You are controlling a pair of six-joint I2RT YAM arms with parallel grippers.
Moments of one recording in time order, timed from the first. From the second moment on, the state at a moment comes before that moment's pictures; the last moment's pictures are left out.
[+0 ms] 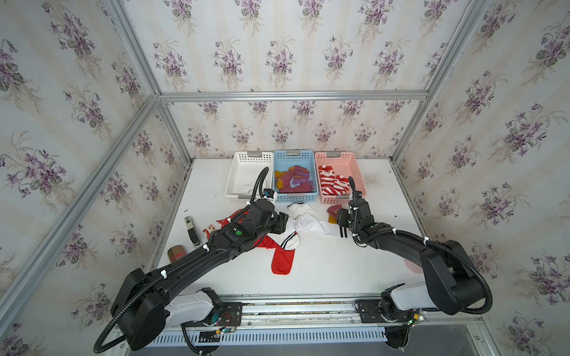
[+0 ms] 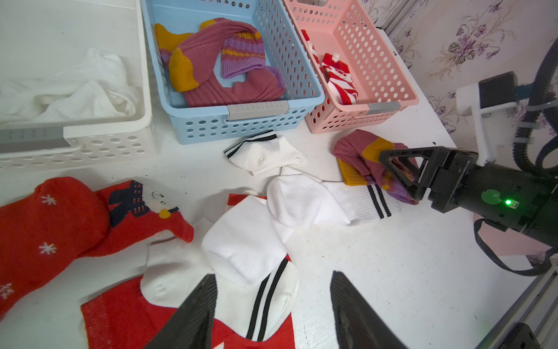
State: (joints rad) left arm -0.71 1.21 0.83 -0.26 -0.11 -0.48; right arm 0.39 1.43 0.61 0.07 0.18 0.43
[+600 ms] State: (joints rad) left arm -0.71 1.20 0.83 -0.26 -0.11 -0.48; right arm 0.39 1.49 0.64 0.09 0.13 0.43
